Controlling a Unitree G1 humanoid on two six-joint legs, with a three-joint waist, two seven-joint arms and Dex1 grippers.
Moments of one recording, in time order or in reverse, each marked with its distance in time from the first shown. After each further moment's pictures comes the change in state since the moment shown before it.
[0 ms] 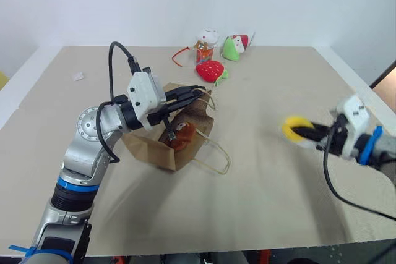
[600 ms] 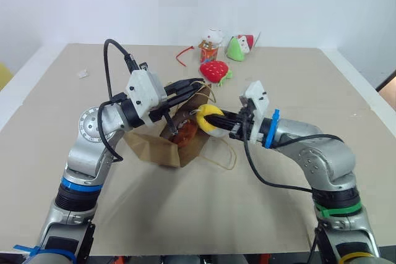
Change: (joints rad) left arm -0.003 -0.034 0.000 0.008 0.048 -0.044 0.052; right arm -0.302 0.420 0.409 0.002 -0.005 0.038 -0.209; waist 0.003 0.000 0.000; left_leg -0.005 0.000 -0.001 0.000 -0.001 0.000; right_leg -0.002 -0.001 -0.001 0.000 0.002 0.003
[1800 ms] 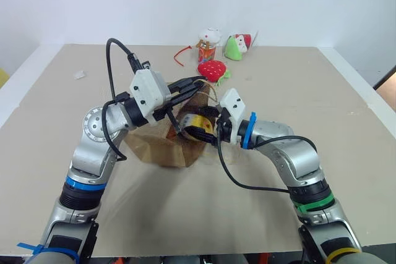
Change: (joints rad) left arm -0.010 -0.018 -0.011 0.012 0.025 -0.018 0.017; right arm 0.017 0.035 0.112 0.094 -0.199 -0.164 0.079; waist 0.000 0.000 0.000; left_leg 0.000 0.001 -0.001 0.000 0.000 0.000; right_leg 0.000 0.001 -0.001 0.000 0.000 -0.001
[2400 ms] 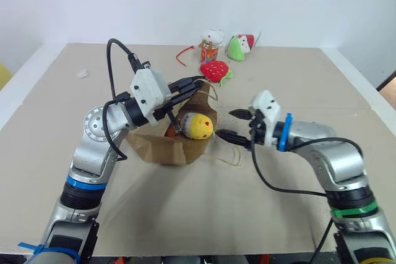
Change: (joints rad) left arm -0.003 -0.003 0.000 0.011 0.001 -0.001 0.000; right arm 0.121 -0.263 -0.130 -0.038 0.048 0.016 0.129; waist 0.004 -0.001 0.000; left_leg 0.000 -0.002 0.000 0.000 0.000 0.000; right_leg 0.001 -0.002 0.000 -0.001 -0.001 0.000
